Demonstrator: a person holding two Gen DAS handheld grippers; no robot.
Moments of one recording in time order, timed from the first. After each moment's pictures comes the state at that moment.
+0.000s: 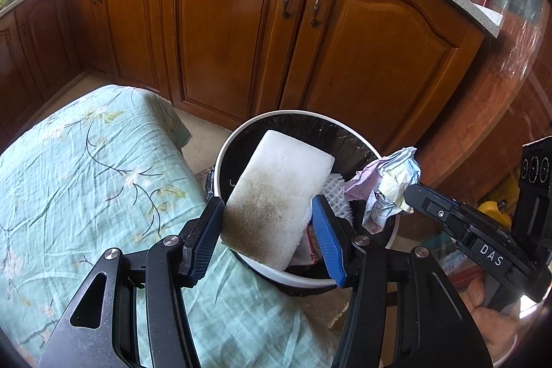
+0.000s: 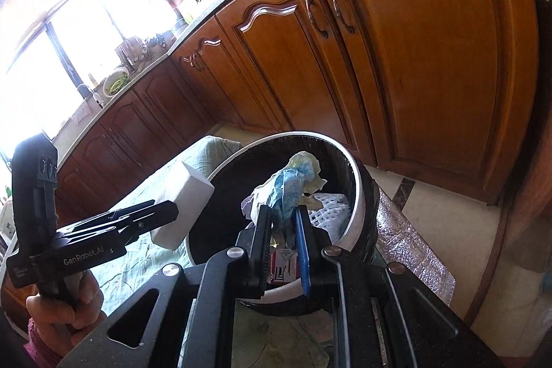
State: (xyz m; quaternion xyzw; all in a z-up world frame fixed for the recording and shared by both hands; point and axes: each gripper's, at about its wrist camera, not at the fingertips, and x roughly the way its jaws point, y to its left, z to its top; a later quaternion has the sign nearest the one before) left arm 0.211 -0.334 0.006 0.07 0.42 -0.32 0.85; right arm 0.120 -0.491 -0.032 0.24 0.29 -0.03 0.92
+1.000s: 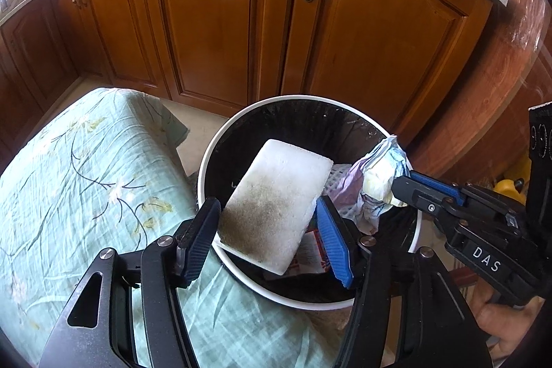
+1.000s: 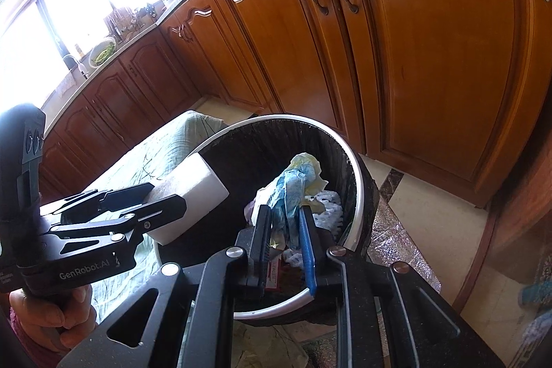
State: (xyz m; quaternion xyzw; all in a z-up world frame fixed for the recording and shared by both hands) left arm 0.219 -0.365 -0.011 0.13 0.44 -0.32 0.83; right arm 0.156 -0.492 -0.042 0.21 0.35 -0.04 0.91
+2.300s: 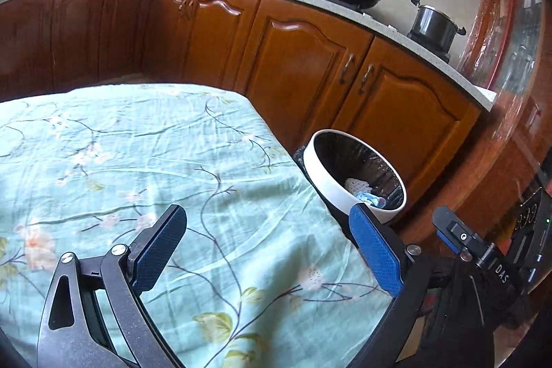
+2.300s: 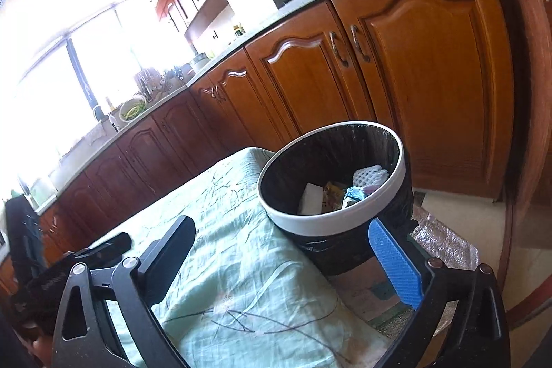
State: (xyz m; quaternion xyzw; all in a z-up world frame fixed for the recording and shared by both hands) left arm 0.098 -0.144 0.007 -0.07 0.31 -0.24 0.91; right arm 0.040 -0.377 -0.039 0.23 0.19 -0.05 0.95
